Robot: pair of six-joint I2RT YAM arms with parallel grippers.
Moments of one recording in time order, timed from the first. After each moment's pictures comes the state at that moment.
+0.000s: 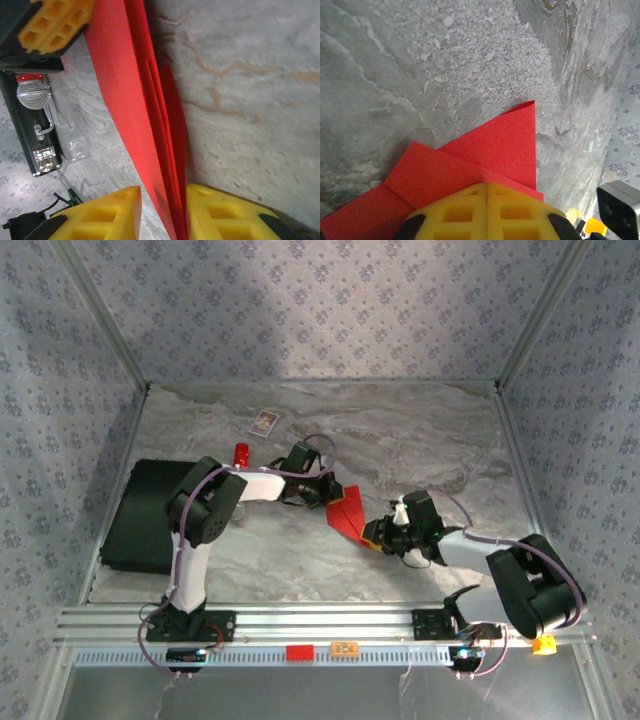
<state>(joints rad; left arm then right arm) -0.65 2.06 1.15 0.06 0.57 -0.92 0.42 1.32 0.31 0.18 -0.60 0.95</state>
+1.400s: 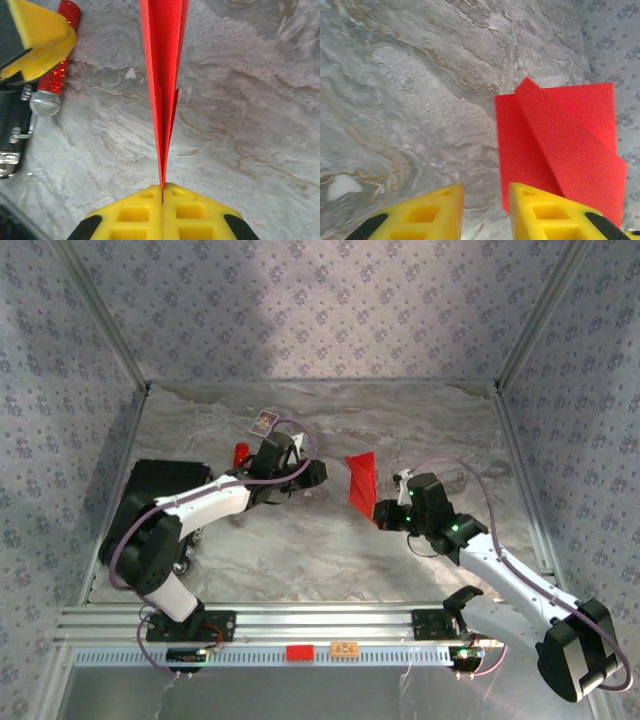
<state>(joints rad) -0.65 1.59 0.96 0.00 0.26 -0.76 0.54 0.95 0.58 -0.35 -0.21 0.59</state>
